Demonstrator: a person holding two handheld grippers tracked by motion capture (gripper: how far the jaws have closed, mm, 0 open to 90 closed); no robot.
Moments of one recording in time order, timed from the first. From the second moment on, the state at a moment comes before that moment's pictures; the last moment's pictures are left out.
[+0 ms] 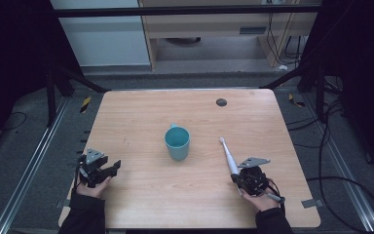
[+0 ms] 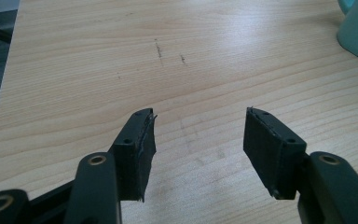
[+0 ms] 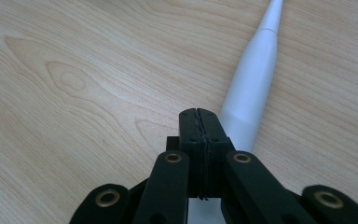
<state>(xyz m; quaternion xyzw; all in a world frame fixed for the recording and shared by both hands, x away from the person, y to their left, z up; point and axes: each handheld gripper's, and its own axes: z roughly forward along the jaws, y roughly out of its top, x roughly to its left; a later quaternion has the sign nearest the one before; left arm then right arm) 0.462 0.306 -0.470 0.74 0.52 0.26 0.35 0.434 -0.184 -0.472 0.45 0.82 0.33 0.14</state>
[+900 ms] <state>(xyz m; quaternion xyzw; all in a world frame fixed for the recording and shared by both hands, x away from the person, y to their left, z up) 0.464 0.305 -0.472 0.74 0.52 0.24 0.35 0.470 -0.190 -0.439 0.53 0.79 0.27 0.14</state>
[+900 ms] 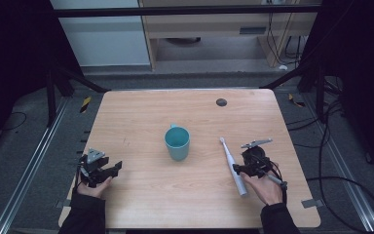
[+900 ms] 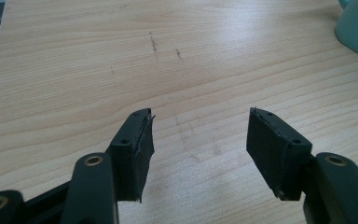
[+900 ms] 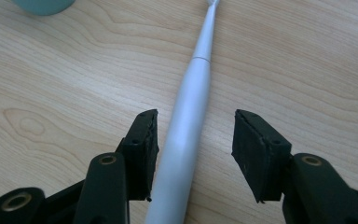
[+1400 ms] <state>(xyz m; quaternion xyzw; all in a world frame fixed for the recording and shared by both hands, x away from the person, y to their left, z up) 0.465 0.306 -0.473 0.74 0.52 0.24 0.35 0.489 -0.180 -0.445 0.54 0.80 0.22 0.13</state>
